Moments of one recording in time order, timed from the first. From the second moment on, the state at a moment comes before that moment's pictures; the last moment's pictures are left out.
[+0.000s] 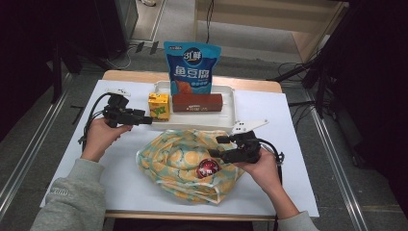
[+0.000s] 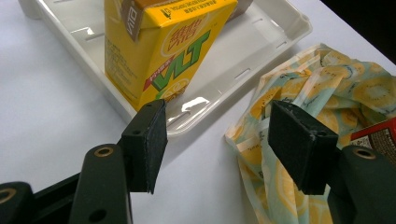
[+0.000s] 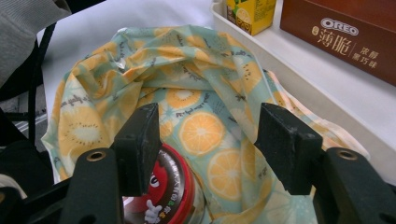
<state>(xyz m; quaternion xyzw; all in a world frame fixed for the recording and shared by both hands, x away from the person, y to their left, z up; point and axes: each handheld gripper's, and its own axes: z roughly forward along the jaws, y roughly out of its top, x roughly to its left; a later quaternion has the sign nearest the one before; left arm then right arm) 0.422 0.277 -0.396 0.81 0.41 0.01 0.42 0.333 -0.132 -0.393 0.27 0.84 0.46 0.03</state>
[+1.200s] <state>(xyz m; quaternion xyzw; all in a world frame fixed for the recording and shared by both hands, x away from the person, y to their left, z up) 0.421 0.277 -0.396 0.81 0.41 0.01 0.42 0.307 -0.119 -0.415 0.25 0.86 0.44 0.01</state>
